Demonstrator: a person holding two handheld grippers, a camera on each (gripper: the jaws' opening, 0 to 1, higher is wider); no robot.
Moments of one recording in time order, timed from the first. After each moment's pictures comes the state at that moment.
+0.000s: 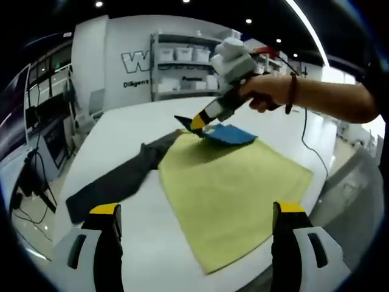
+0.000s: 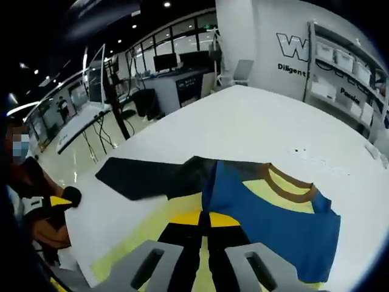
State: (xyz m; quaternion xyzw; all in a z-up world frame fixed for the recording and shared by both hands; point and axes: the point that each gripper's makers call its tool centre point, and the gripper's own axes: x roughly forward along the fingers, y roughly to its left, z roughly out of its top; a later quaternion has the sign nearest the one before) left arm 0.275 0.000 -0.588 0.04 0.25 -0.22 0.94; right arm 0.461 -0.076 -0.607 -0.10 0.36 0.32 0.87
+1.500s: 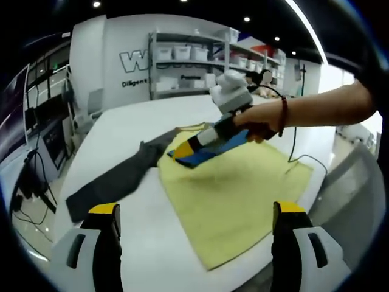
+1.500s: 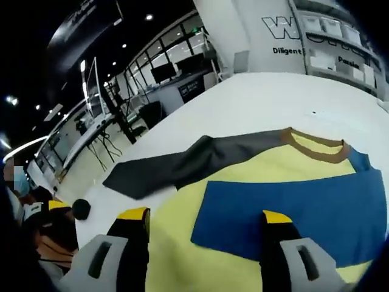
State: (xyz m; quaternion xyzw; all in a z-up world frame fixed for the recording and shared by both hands) left arm 0.272 0.002 -0.592 0.05 0.26 -0.23 0.94; right arm 0.446 -0.068 -0.650 0.04 0.36 0.35 0.86
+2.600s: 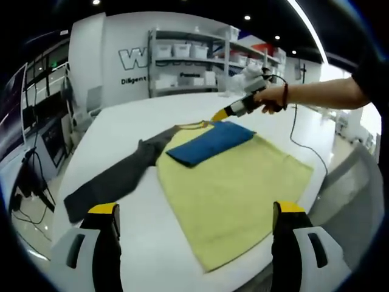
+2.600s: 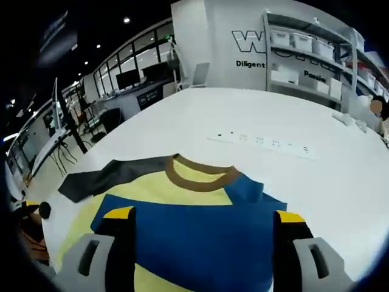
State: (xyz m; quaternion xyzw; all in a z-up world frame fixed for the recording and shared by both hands) left arm 0.271 -0.002 -0.593 0.05 0.27 -0.23 0.93; right arm 0.526 -0.249 -0.622 -0.01 0.34 0.22 0.91
